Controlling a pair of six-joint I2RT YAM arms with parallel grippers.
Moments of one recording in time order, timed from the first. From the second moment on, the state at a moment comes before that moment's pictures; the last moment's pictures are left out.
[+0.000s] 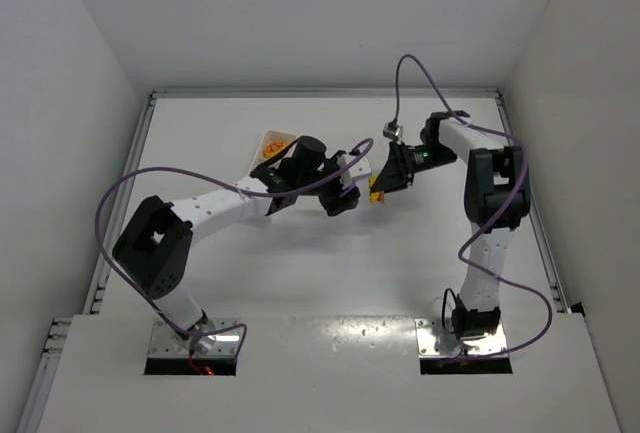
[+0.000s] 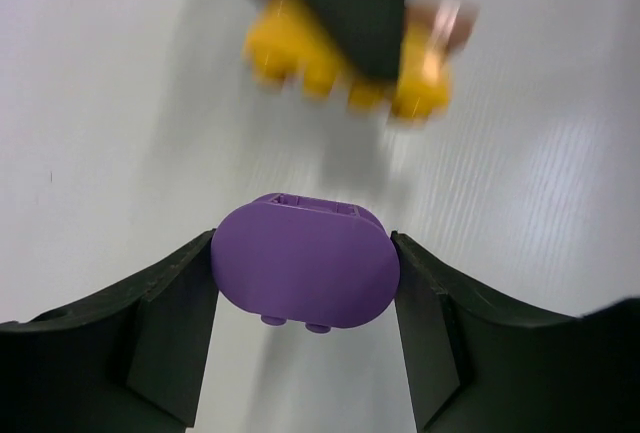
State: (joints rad) left arm -0.73 1.65 1.16 -0.05 0.40 0.39; right arm 0.08 2.14 1.56 -1.36 -1.32 -0.66
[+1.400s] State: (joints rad) left arm -0.29 1.47 0.92 -0.33 0.14 0.18; right arm -0.07 1.89 1.43 -1.21 -1.24 -0.54
